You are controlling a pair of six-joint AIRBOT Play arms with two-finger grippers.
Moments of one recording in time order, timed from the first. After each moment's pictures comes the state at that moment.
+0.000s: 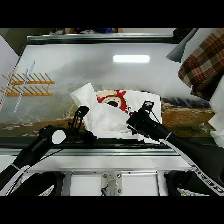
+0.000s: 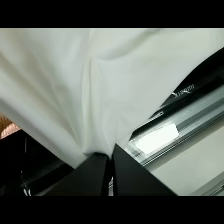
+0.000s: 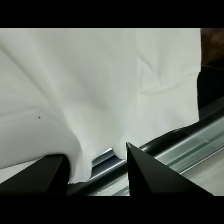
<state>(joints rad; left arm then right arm) -0.52 -0.90 0.55 1.18 -0.86 -1.51 0.75 -1.40 0.98 -1.85 1.34 2.83</state>
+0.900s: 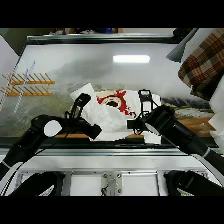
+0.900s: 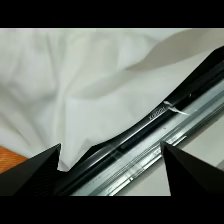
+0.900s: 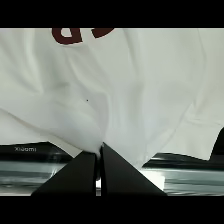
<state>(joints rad) -0.52 -0.90 0.78 1.22 -0.97 -1.46 0.74 -1.07 1.00 -1.73 1.24 2.32</state>
